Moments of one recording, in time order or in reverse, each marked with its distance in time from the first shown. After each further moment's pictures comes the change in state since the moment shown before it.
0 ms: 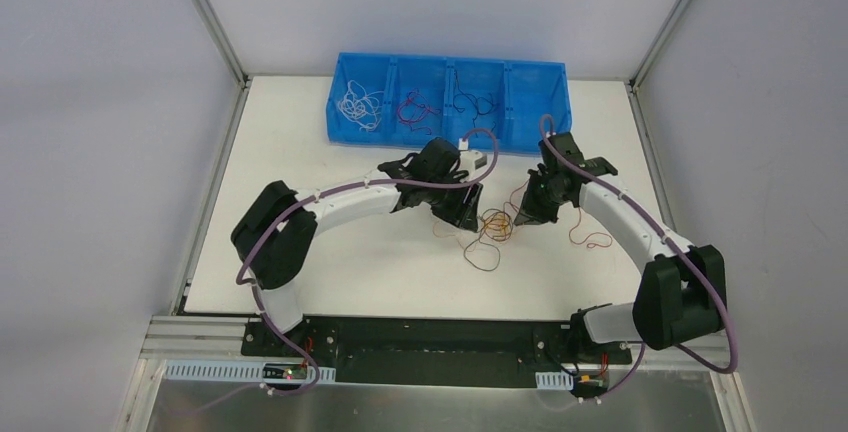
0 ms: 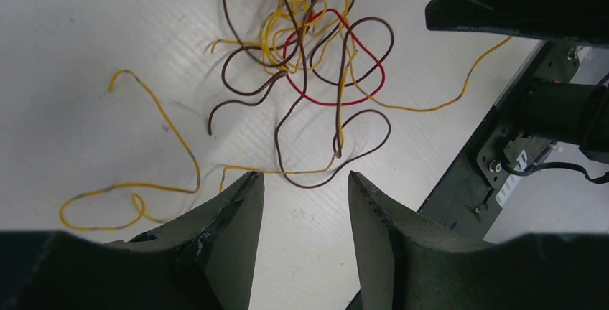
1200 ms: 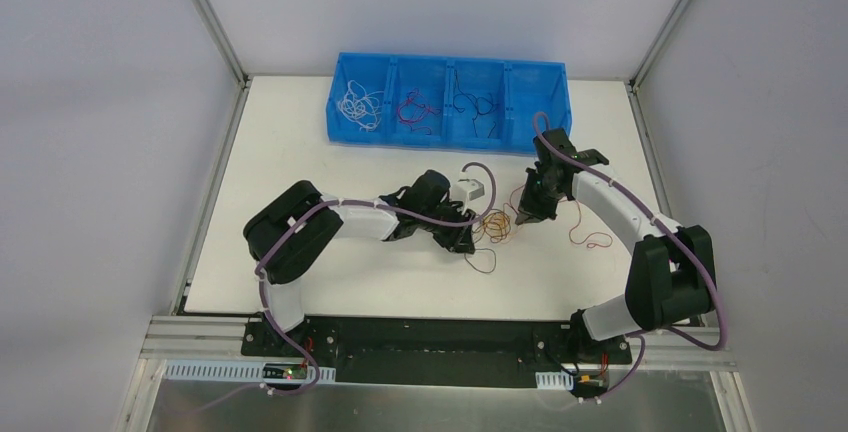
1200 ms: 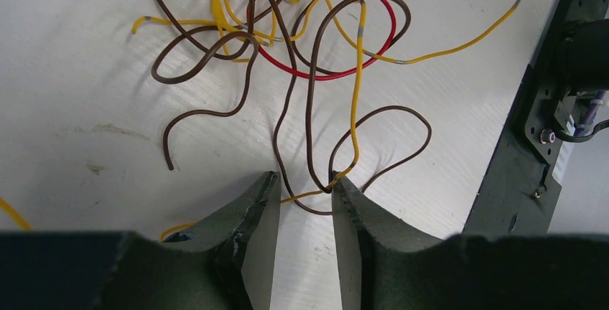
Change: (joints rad) left arm -0.031 0.082 -0.283 0.485 0.125 0.046; right arm -0.001 0.079 0.055 -0.028 0.042 -0.005
